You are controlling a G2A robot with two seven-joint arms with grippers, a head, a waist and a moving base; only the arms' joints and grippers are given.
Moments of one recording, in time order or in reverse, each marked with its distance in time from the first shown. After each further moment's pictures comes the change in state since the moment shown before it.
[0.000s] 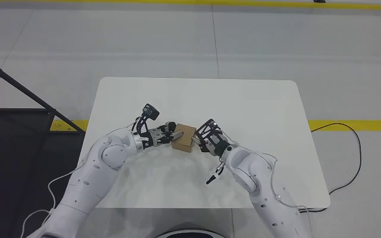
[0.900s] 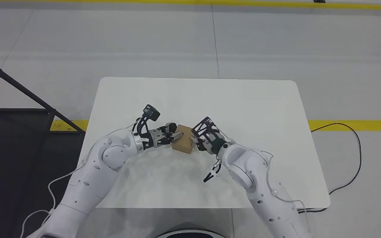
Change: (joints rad) left arm 0.005 0.004 0.004 -0.008 0.009 -0.003 0.007; right arm 0.055 -0.013 -0.038 0.049 0.021 0.020 0.064
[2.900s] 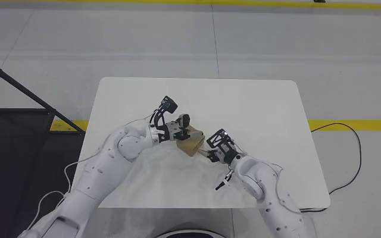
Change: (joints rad) left arm -0.160 -0.061 0.165 0.064 -0.119 -0.008 0.002; right arm -0.143 0.041 0.114 0.036 -0.053 -0.081 -0.189
